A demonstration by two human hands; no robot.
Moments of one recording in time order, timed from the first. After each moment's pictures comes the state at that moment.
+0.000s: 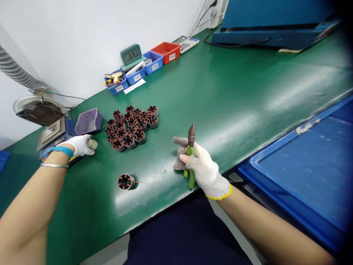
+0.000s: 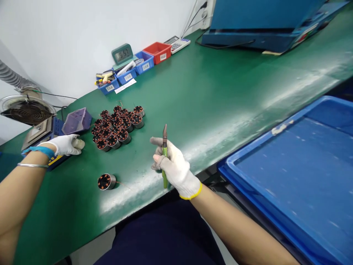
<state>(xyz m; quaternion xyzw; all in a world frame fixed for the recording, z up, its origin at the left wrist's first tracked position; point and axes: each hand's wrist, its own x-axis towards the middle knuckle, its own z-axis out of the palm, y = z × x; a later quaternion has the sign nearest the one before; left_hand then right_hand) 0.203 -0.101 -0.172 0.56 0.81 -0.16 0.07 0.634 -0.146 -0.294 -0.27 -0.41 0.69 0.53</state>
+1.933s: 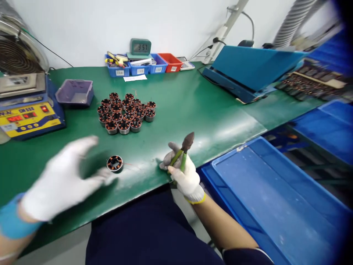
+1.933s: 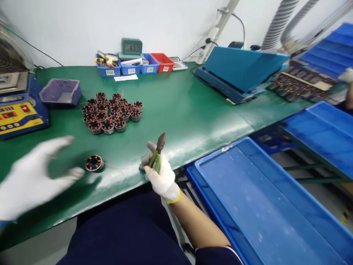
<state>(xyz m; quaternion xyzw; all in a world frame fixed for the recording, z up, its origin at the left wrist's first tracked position) 0.310 -0.271 -0.231 0.62 0.76 0.16 0.07 0.634 -0.195 -0.304 -0.27 -0.54 0.60 0.52</state>
